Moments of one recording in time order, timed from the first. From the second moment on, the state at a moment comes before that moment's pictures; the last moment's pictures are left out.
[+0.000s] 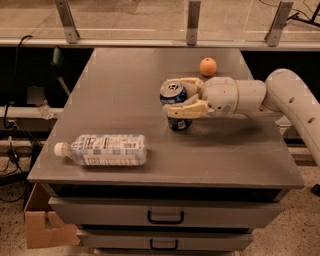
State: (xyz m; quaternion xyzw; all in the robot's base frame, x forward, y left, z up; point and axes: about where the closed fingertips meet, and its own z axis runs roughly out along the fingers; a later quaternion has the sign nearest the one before) arm 0.554 -0.034 0.910 -0.53 0.46 0.45 0.55
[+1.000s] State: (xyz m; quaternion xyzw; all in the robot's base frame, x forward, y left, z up) arm 0.559 -0.057 0.899 -0.53 0.48 0.43 0.54
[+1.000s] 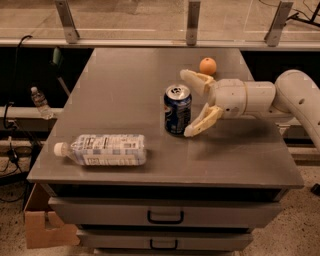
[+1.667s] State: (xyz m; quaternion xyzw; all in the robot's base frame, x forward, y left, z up) arm 0.583 -0.155 0.931 -0.54 0.55 0.32 0.56
